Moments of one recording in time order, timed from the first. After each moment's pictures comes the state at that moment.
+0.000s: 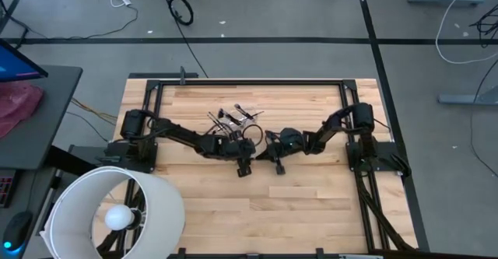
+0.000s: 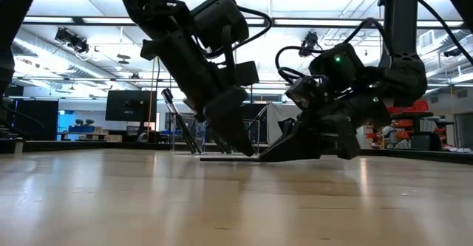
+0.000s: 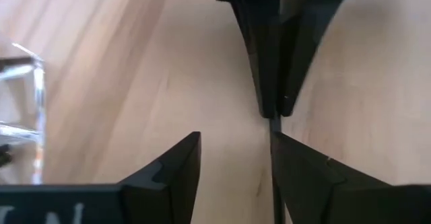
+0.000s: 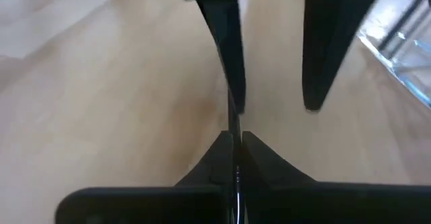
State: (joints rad) left arm -0.07 1.92 1.03 0.00 -0.27 -0.20; right arm -0.09 2.01 0.55 1.00 -0.29 -0.22
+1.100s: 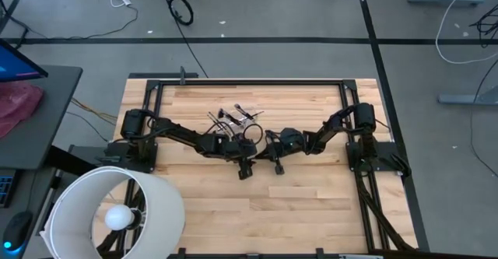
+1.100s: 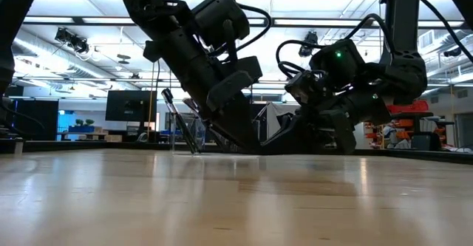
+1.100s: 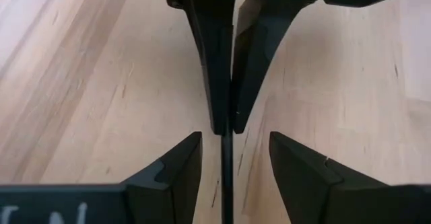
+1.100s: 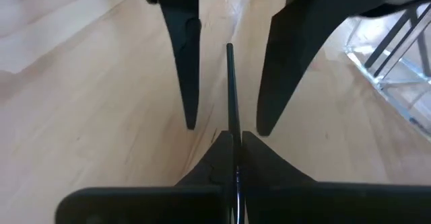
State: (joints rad) left arm -0.06 1.92 1.03 0.05 -0.13 -0.25; right arm -0.09 2.00 0.55 1.01 -0.27 -0.23
